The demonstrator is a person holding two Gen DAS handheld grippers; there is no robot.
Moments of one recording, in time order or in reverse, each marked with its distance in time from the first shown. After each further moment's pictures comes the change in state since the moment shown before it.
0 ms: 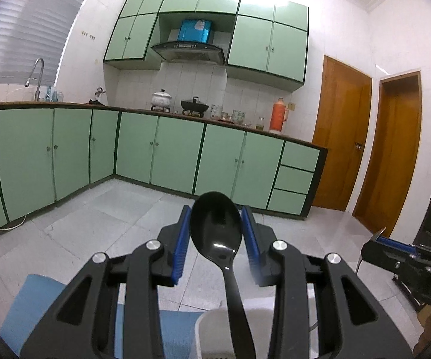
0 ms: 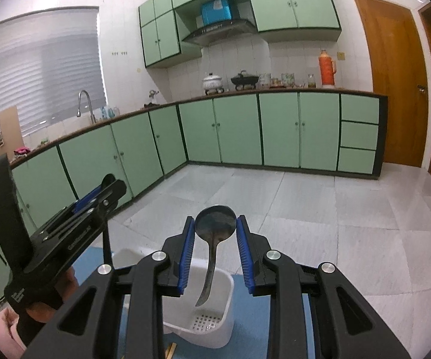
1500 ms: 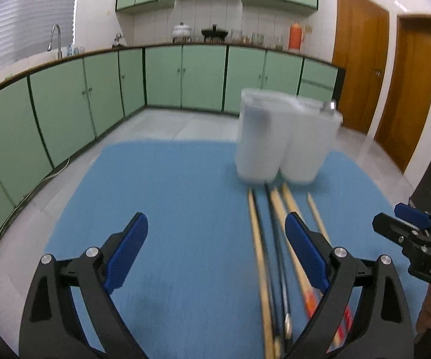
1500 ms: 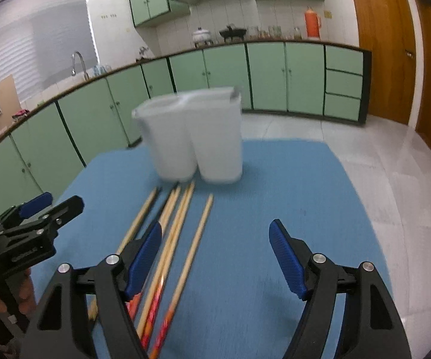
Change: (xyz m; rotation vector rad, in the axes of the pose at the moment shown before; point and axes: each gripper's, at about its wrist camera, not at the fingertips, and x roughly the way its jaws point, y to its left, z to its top) left arm -0.182 0.032 -0.108 0.079 0.405 0.156; right arm -0.108 0.029 -0.163 0.045 0.222 -0.068
